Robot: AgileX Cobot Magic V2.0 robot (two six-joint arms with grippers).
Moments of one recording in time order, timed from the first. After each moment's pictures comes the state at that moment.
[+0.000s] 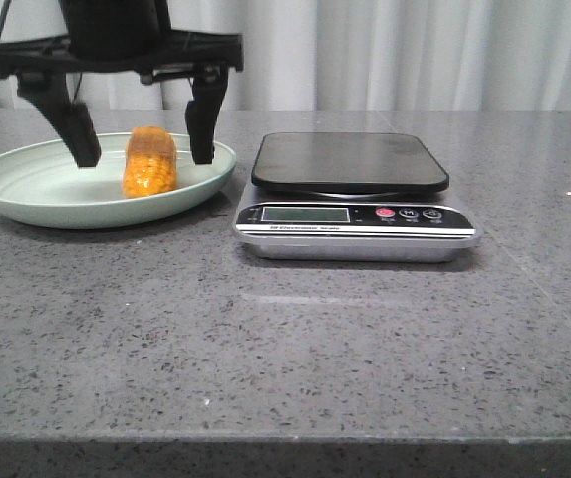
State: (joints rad) left arm -0.43 1.86 -1.63 0.13 1.12 -0.64; right arm 0.11 -0.01 0.03 0.06 -0.01 0.02
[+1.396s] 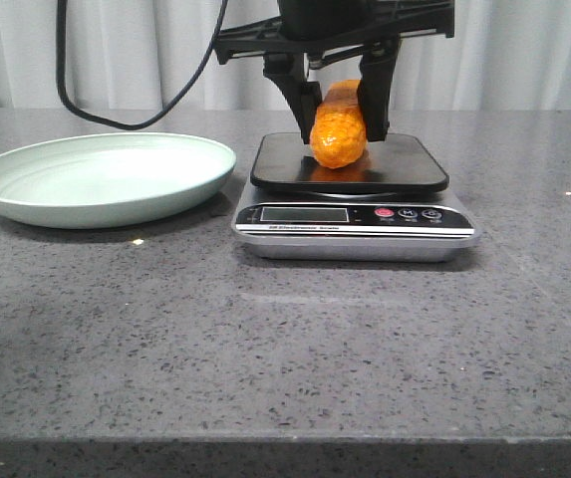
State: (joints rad) left arm -0.64 2.16 -2.16 0.03 1.24 -0.48; right arm 0.11 -0.01 0.03 0.06 -0.01 0.02
